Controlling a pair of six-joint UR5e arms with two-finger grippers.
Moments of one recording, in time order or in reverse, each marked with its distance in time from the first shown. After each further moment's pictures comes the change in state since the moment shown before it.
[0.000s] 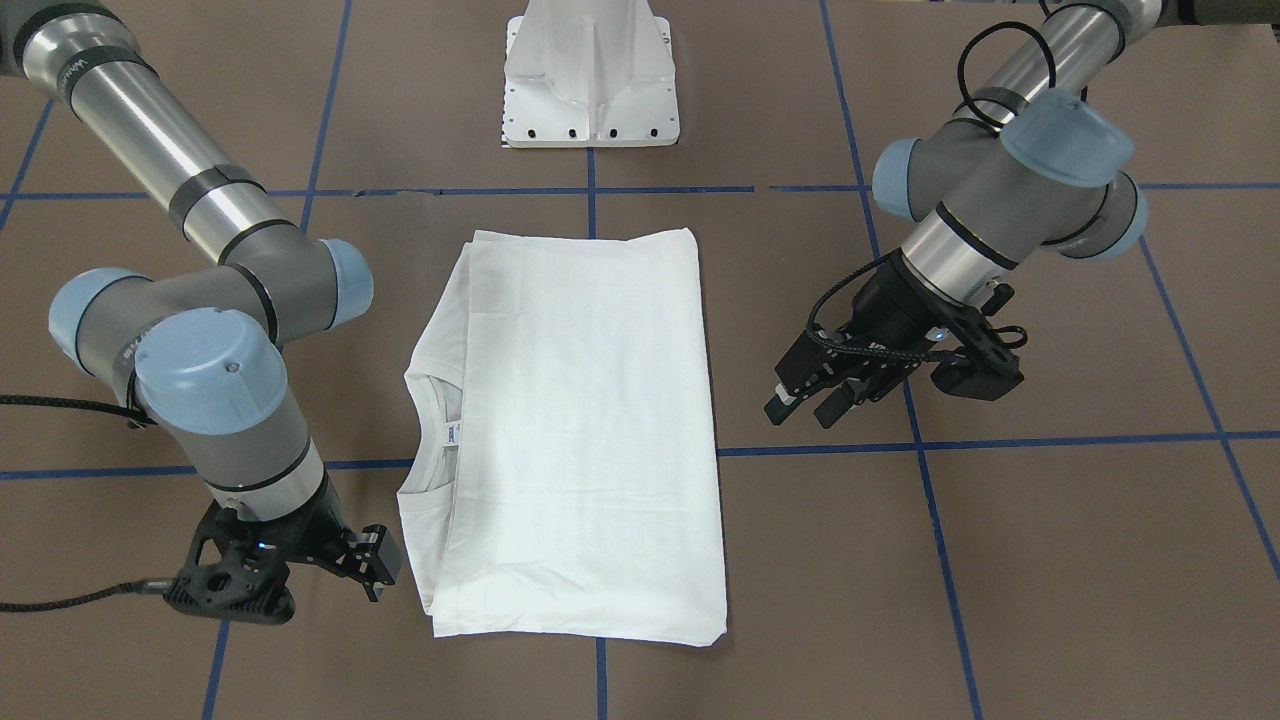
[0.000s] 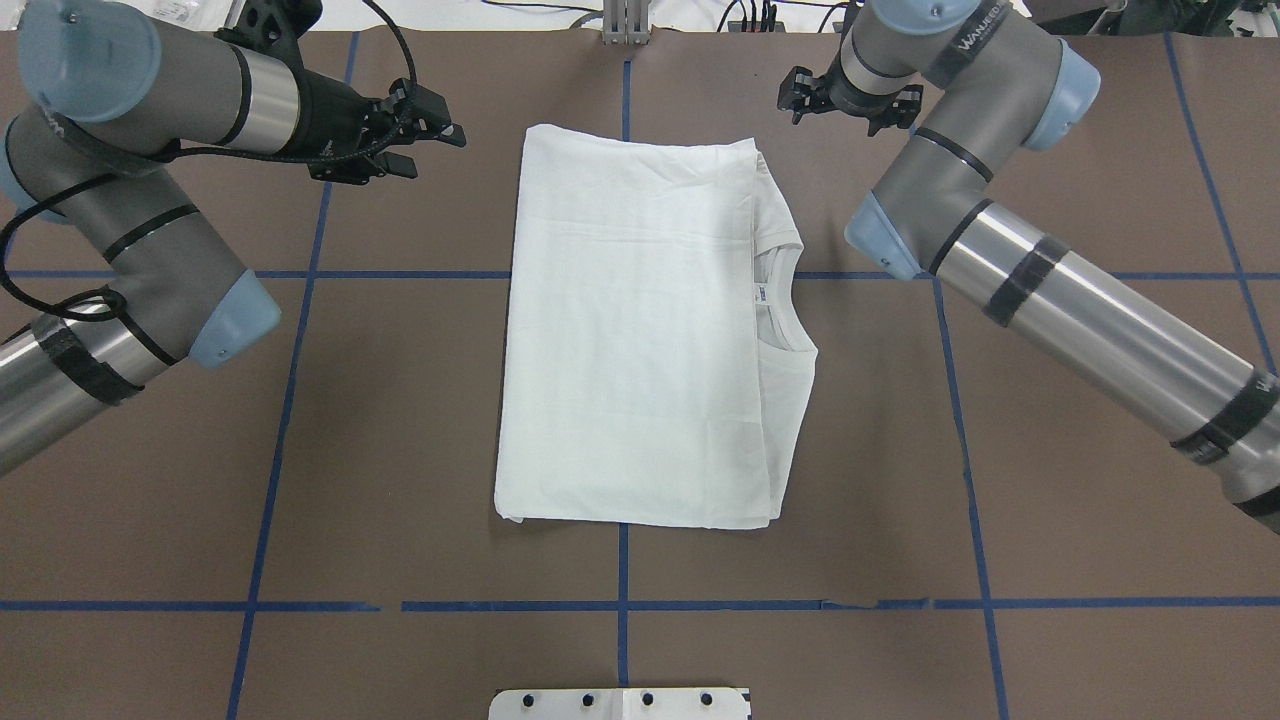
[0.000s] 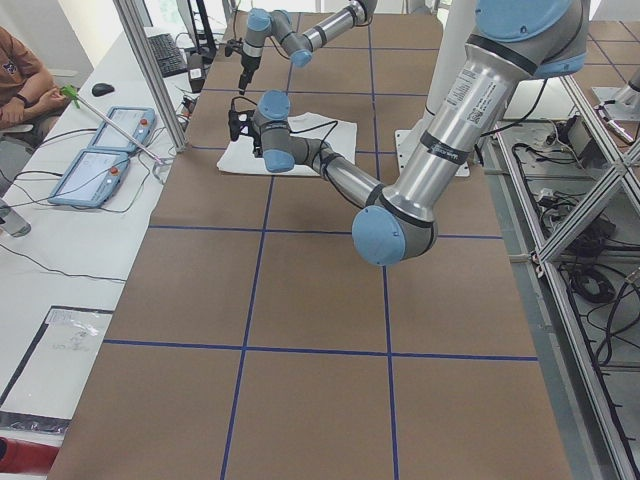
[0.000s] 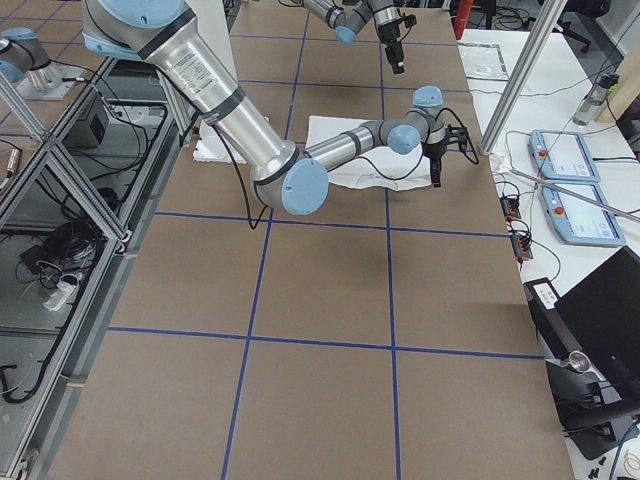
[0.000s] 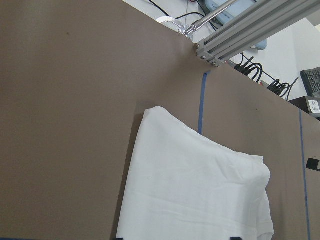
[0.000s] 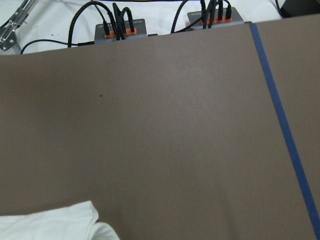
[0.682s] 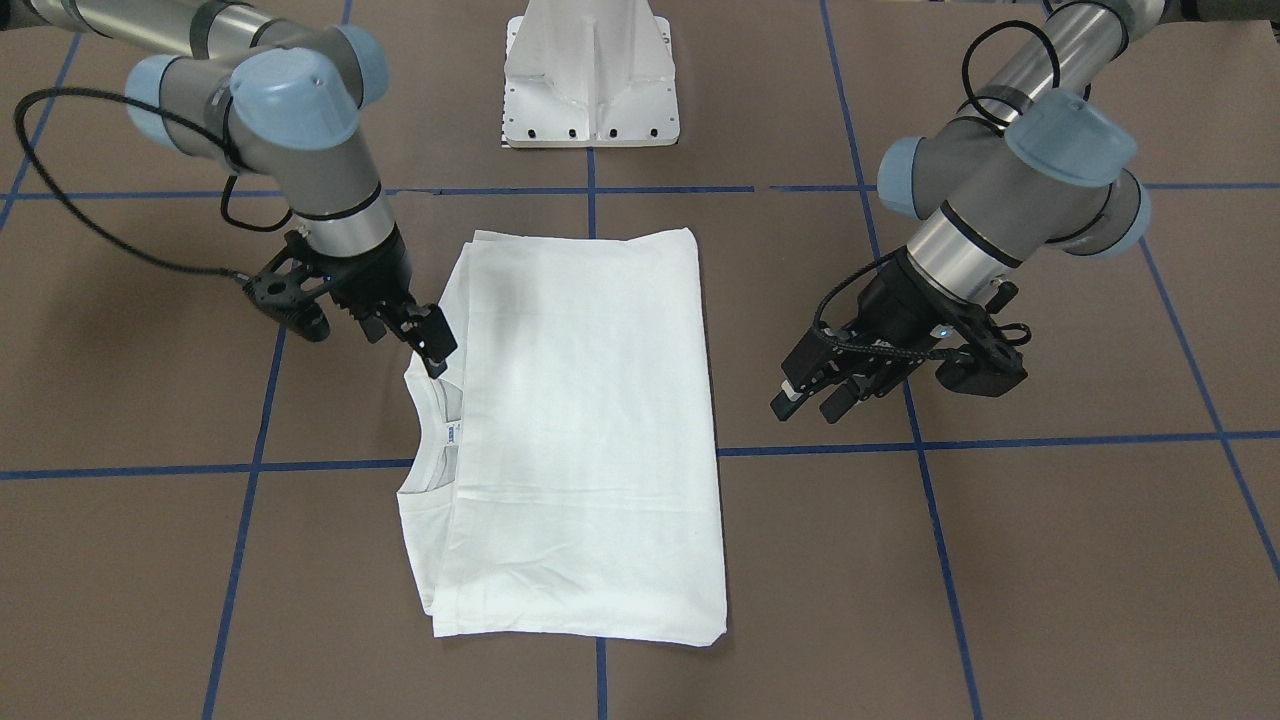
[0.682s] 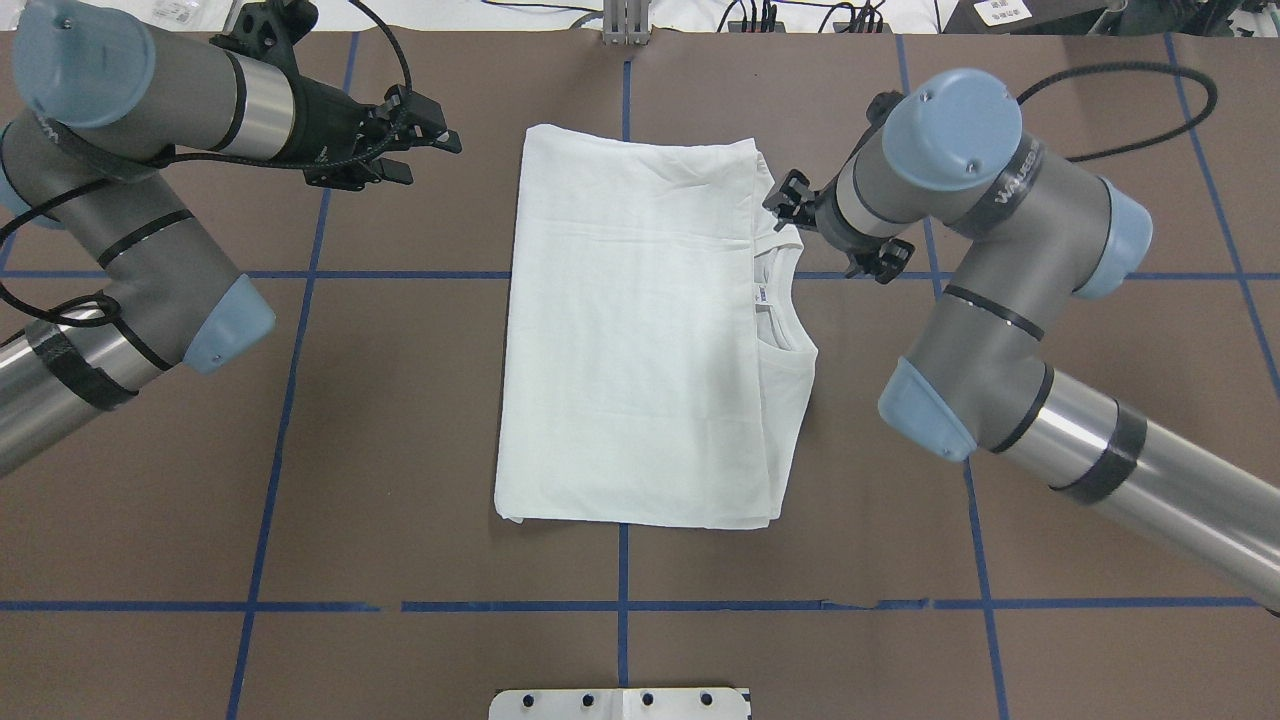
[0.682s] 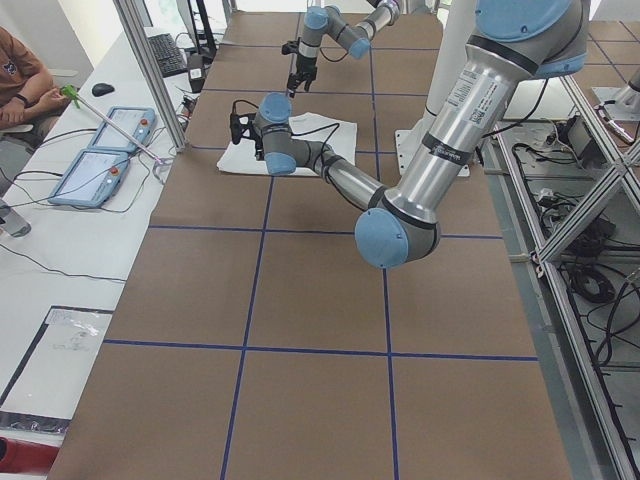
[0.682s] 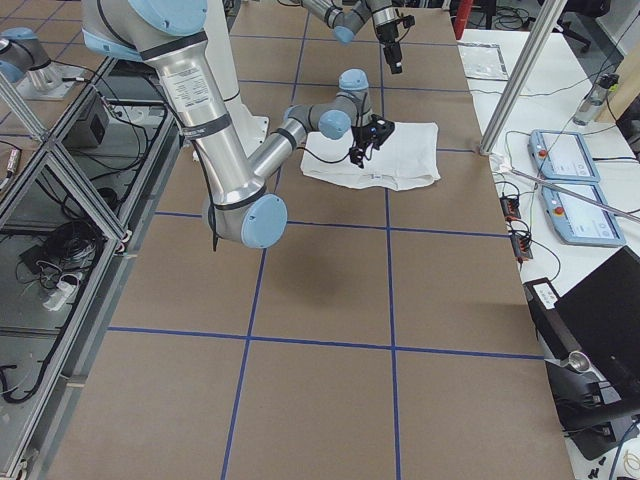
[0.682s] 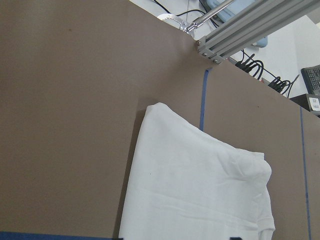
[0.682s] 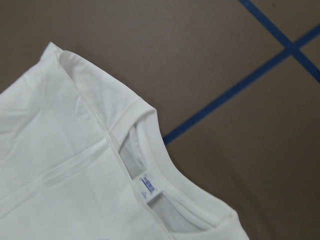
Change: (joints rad) left arm 0.004 0.023 -0.008 0.001 -0.005 -0.001; right arm -0.285 -0.278 0.608 -0.280 -0.100 0.702
